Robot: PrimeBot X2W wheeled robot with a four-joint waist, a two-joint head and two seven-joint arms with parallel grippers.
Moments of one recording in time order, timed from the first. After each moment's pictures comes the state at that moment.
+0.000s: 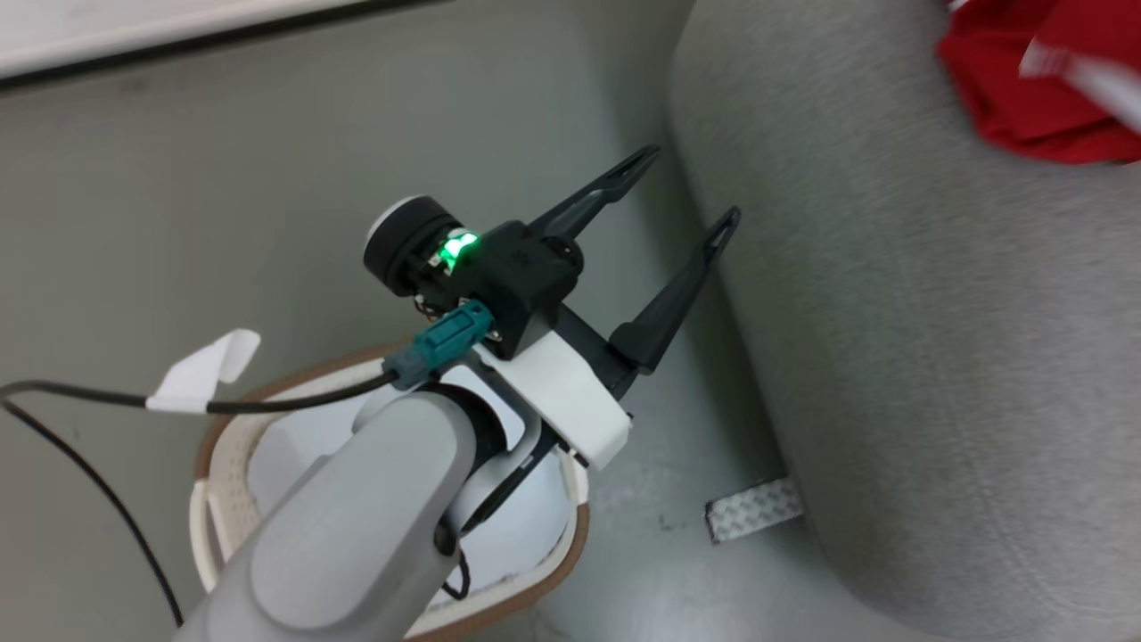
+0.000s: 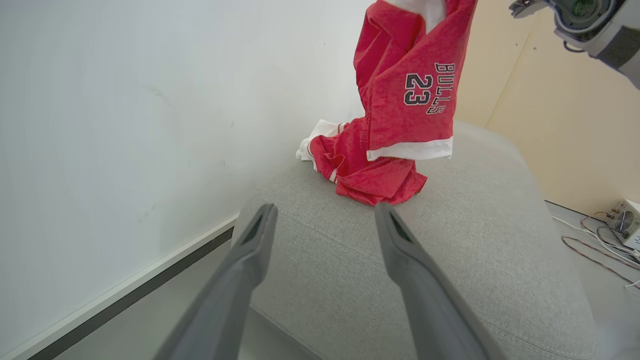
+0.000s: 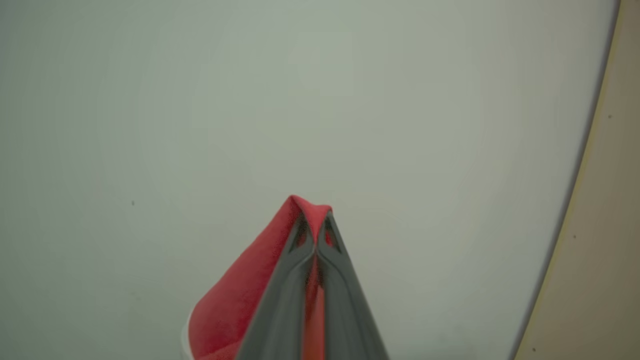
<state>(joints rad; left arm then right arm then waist) -0.76 0.21 -0.64 -0.05 -0.33 -0.06 0.07 -1.08 -0.40 -0.14 0.33 0.27 0.13 -0.14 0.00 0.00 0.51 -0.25</state>
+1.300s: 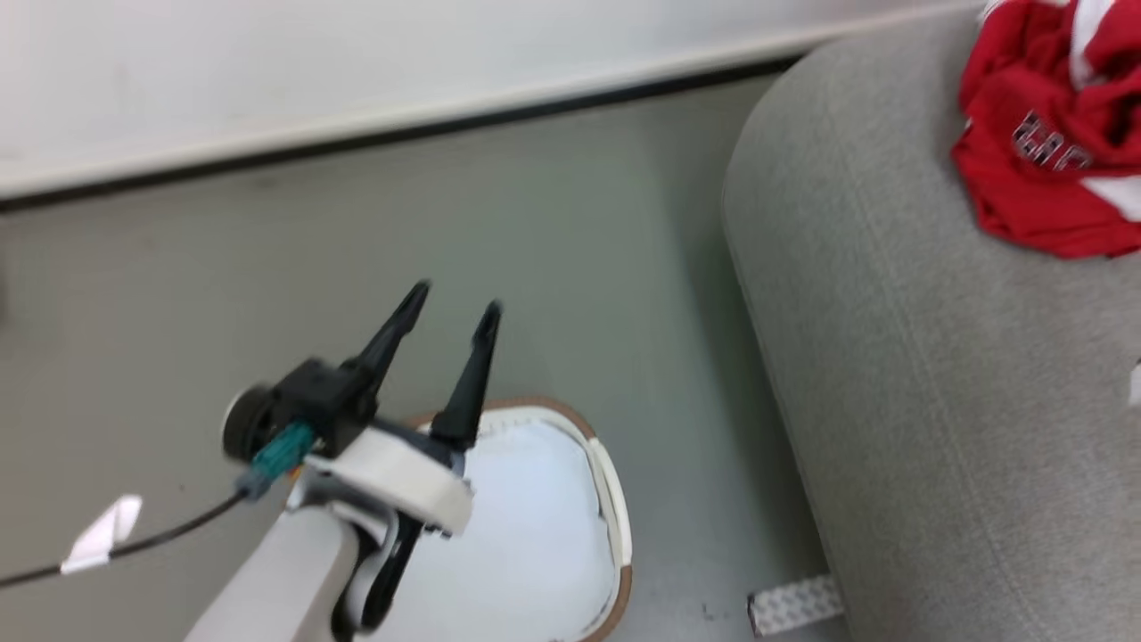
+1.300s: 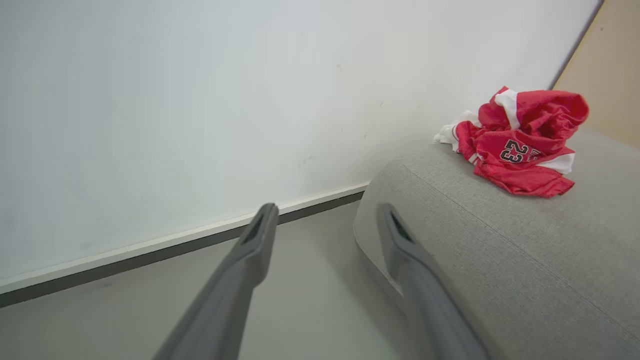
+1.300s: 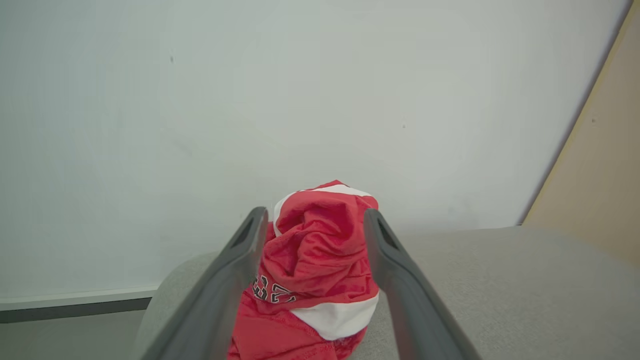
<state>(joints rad) -0.50 0.30 -0.52 0.15 -0.41 0.06 -0.18 -0.61 -0.20 -0.29 0.43 0.06 0.13 -0.26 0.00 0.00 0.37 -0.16</state>
